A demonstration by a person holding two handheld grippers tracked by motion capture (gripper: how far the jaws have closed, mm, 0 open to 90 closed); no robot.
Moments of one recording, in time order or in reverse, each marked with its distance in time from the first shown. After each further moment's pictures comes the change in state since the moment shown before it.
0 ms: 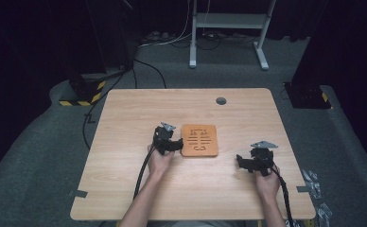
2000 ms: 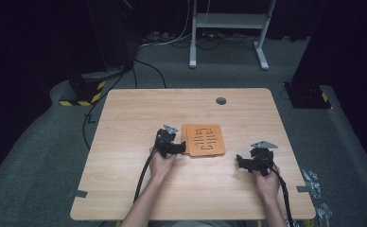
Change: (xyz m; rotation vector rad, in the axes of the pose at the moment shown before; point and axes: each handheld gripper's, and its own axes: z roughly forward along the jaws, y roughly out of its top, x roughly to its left) left arm -0.007 -0.008 -0.005 -0.015 -0.045 0.009; right arm 0.001 0.000 0.000 0.000 -0.005 0.016
